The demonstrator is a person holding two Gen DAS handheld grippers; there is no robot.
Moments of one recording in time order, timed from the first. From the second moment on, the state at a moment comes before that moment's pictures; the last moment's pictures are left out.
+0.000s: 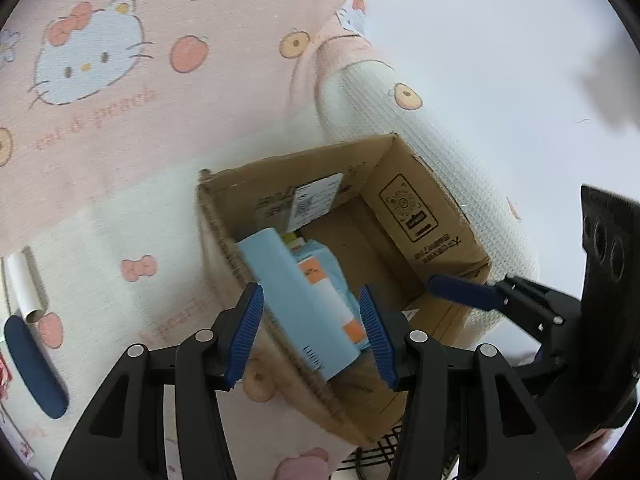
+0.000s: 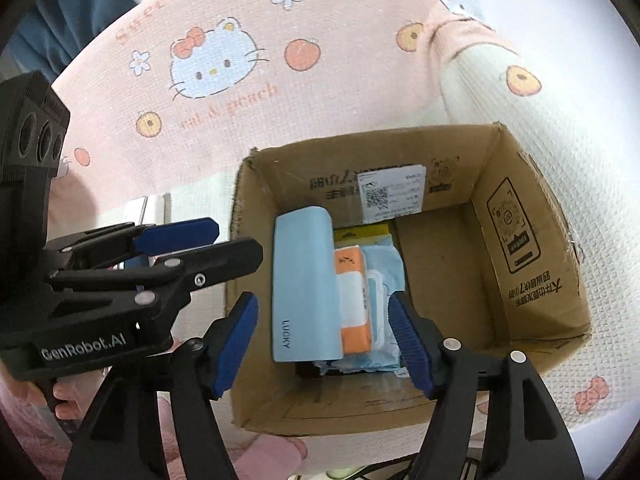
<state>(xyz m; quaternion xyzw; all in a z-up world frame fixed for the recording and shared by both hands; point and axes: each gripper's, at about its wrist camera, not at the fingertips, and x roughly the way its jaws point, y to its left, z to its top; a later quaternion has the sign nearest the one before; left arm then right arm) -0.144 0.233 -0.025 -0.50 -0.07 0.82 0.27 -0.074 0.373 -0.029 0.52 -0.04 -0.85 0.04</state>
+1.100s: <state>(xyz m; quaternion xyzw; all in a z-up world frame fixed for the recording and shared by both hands) -0.065 -0.119 -0.125 -0.44 -0.31 0.84 0.02 -0.122 0.109 -0.112 0.57 0.06 -0.79 0.22</state>
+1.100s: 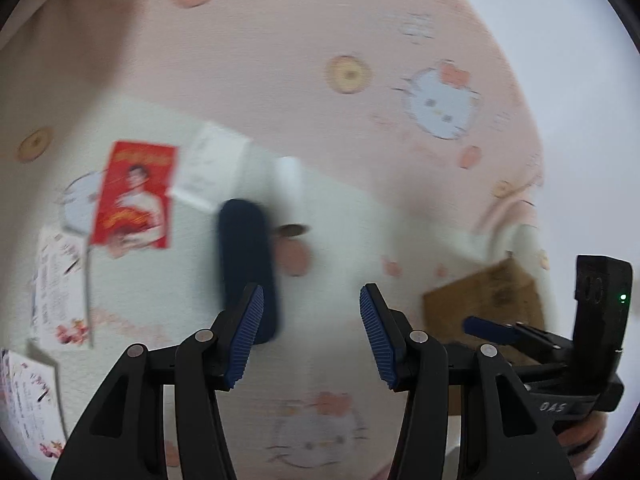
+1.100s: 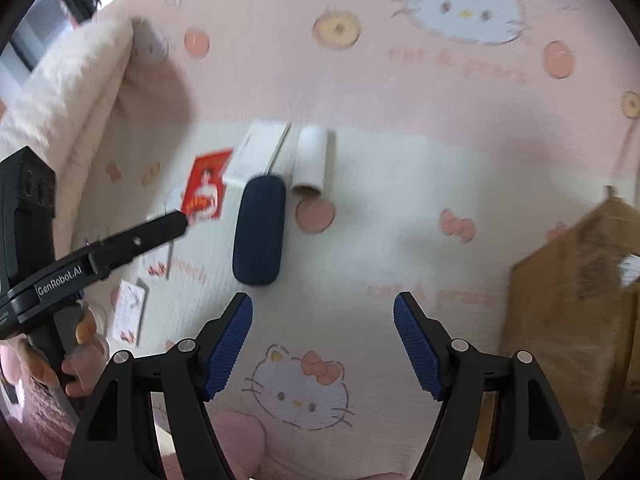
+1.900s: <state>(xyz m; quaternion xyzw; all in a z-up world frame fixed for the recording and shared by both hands) 0.029 -0.205 -0.167 -0.41 -0.39 0.82 -0.10 -0.135 0.031 -0.172 0.58 0.00 -0.75 0.33</state>
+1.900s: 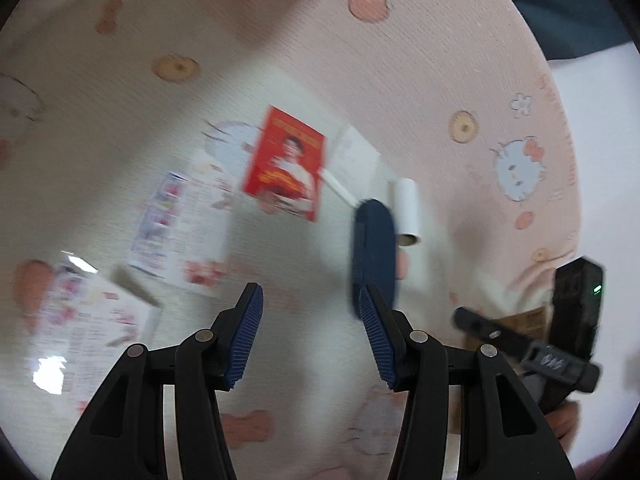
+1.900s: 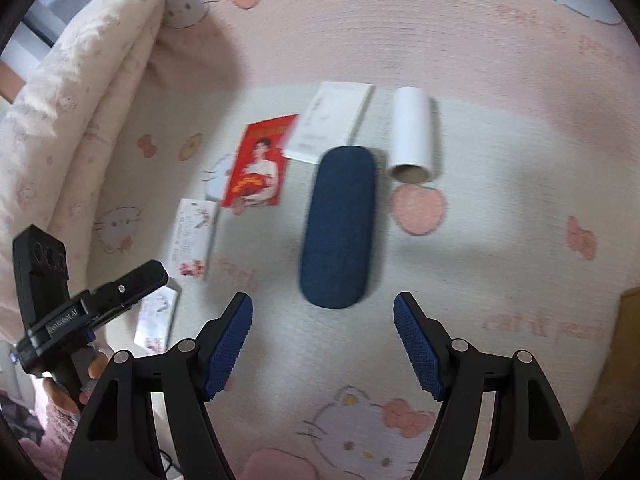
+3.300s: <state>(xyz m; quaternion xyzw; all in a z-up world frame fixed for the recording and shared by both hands) -0.166 -0.171 -0.187 -0.43 -0.37 0.83 -0.01 -0.277 0.067 -0.232 0.54 -0.18 -0.77 0.28</state>
